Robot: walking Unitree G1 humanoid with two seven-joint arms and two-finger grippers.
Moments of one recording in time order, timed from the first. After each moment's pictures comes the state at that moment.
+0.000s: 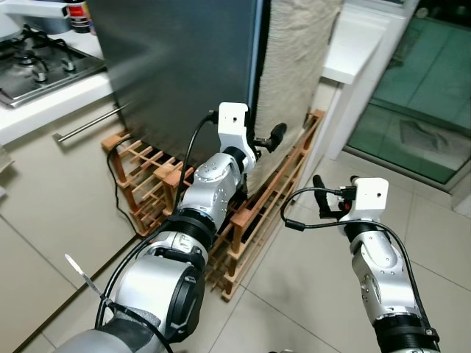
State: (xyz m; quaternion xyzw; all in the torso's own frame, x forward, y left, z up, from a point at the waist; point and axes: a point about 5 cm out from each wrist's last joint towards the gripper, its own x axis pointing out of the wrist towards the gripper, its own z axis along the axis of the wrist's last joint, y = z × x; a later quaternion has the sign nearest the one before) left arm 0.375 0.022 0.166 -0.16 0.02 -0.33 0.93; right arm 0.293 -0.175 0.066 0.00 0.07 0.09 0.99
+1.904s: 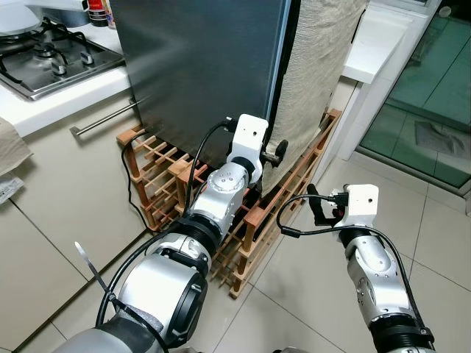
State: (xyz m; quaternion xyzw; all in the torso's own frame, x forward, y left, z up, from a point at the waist) left arm 0.373 0.018 0.142 0.01 0.04 -0.23 0.97; right arm 0.294 -0.182 0.067 0.00 0.04 0.03 1.00
